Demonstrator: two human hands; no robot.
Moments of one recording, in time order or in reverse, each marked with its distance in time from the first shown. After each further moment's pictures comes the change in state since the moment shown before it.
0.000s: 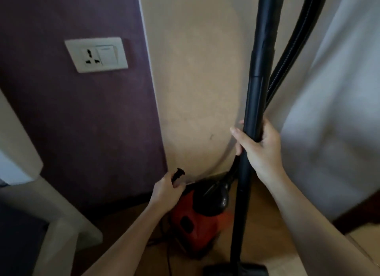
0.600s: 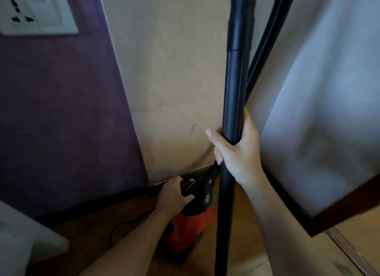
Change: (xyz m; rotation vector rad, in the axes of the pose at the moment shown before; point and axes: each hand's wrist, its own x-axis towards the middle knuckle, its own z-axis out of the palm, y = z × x) left_hand 0.059 -0.040 0.131 0.242 -0.091 0.181; right_hand -0.017 0.038 0.002 0.100 -0.047 0.026
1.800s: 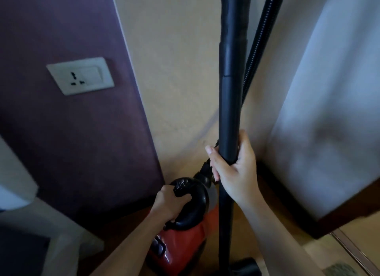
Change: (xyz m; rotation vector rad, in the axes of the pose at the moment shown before) left_hand -0.067 0.067 -0.150 -0.340 -0.087 -0.331; right_hand 0.002 -0.079 0.029 0.016 0.029 -0.003
